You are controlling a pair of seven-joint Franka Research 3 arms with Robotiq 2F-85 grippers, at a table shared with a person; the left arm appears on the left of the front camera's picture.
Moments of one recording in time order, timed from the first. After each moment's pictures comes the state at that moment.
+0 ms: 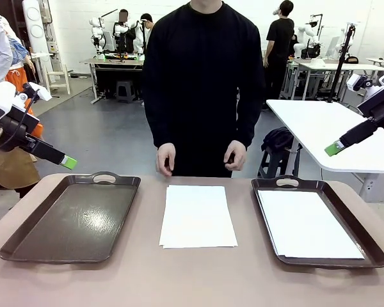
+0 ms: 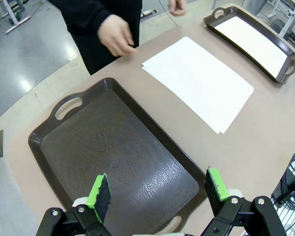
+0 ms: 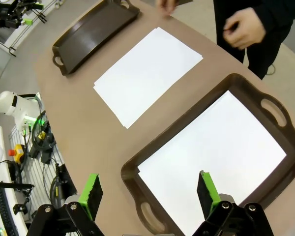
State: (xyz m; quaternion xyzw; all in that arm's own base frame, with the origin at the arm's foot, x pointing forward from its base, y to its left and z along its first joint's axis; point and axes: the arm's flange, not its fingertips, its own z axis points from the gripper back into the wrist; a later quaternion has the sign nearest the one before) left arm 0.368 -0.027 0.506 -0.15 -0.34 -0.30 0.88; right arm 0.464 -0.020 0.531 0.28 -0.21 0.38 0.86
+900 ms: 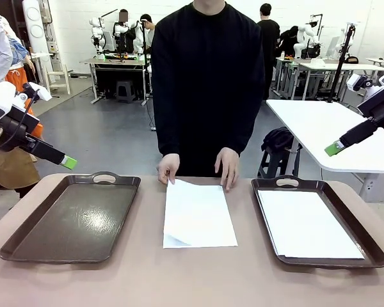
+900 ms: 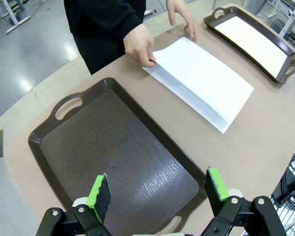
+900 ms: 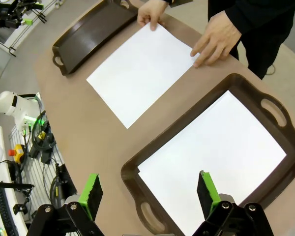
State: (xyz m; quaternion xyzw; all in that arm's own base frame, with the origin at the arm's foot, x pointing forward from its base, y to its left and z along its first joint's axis) left arm 0.368 -0.027 0.506 -0.15 -0.34 -0.30 0.88; right arm 0.464 -0.020 0.531 0.28 -0.21 0.38 0.86
